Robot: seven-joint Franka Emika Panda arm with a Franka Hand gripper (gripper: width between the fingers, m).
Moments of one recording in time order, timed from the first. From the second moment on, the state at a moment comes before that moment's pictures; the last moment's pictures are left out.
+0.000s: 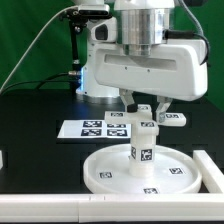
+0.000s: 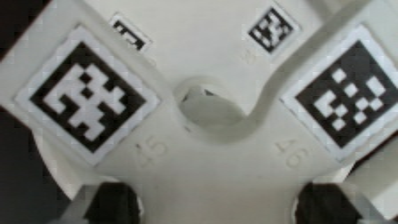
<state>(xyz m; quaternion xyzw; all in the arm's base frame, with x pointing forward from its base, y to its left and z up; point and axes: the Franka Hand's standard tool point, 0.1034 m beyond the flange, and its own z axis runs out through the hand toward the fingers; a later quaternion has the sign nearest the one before) 0.563 0.042 0.103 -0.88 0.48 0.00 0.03</state>
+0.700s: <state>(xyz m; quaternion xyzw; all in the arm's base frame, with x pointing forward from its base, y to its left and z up) 0.565 0.041 0.104 -0.62 0.78 0.02 0.05</state>
